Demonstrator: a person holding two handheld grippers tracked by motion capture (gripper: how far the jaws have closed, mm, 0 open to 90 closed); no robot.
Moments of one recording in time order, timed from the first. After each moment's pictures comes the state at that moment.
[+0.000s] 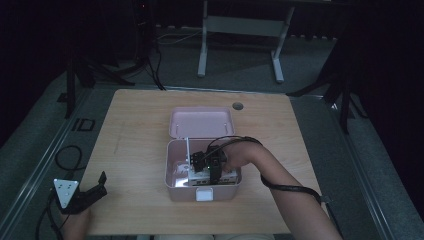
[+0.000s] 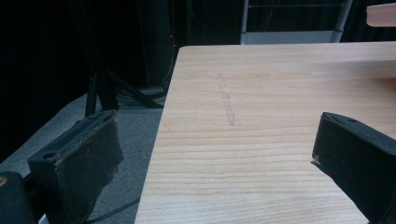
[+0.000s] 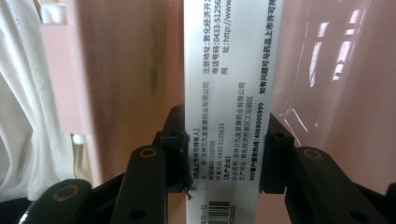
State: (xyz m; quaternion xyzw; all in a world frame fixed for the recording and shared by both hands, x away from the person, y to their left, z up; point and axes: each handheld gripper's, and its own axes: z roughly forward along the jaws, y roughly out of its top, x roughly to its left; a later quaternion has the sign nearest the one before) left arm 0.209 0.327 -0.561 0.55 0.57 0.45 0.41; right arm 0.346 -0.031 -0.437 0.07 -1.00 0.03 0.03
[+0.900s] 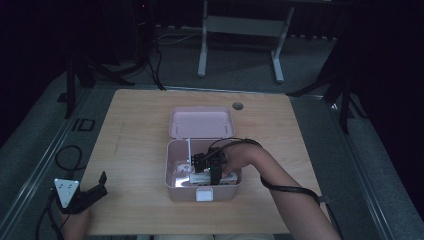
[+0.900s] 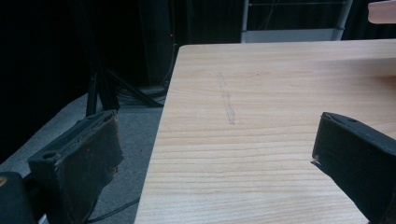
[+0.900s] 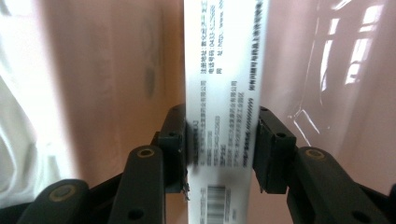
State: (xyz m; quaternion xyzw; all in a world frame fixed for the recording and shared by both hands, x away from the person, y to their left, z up) left arm 0.210 0.326 -0.561 0.55 0.57 0.45 0.41; right arm 0.350 -0.035 -0.448 0.06 -1.00 0.03 0.05
